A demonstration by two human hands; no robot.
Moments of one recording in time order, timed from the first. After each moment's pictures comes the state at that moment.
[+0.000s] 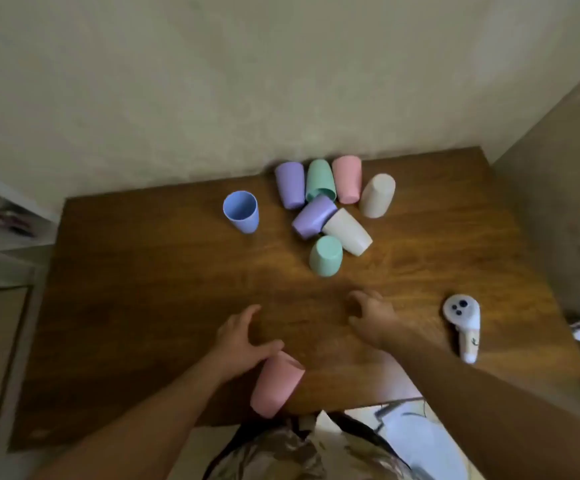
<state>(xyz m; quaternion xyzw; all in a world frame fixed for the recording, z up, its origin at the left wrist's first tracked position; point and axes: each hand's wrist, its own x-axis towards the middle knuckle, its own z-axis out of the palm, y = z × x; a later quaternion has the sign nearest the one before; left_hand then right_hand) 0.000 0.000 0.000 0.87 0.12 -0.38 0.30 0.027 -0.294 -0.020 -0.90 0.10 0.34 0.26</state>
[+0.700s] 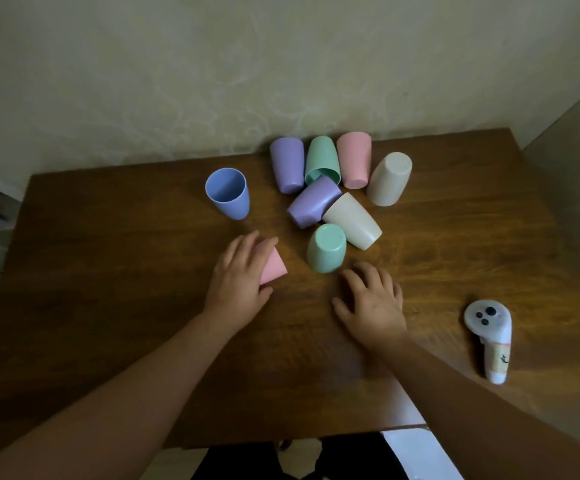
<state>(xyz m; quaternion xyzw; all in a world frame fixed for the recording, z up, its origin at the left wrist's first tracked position) 0.089 -0.032 -0.037 0.98 -0.11 -0.07 0.13 0.043 -0.289 -0.065 -0.96 0.03 0.20 0.17</state>
